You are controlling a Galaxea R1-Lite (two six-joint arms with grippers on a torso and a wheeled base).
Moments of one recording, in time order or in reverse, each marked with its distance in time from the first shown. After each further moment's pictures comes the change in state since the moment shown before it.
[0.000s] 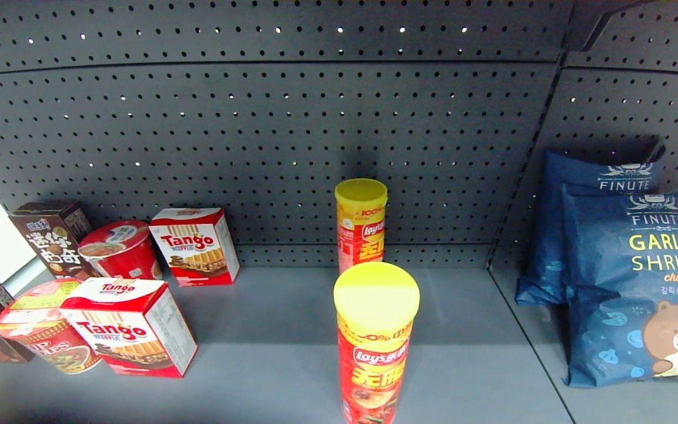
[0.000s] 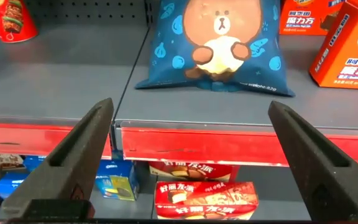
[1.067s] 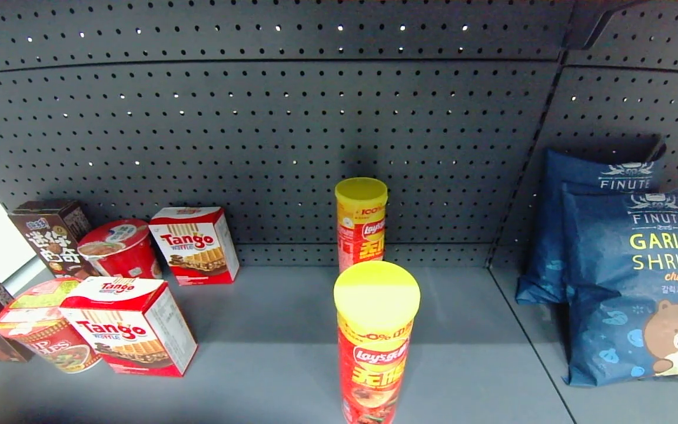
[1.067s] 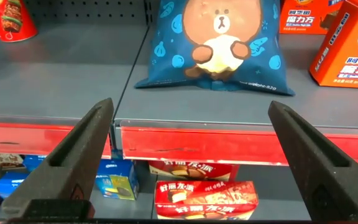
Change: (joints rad) left arm -0.002 -0.001 0.000 0.002 -0.128 0.103; right arm -0.002 0.000 0.000 0.001 0.002 0.000
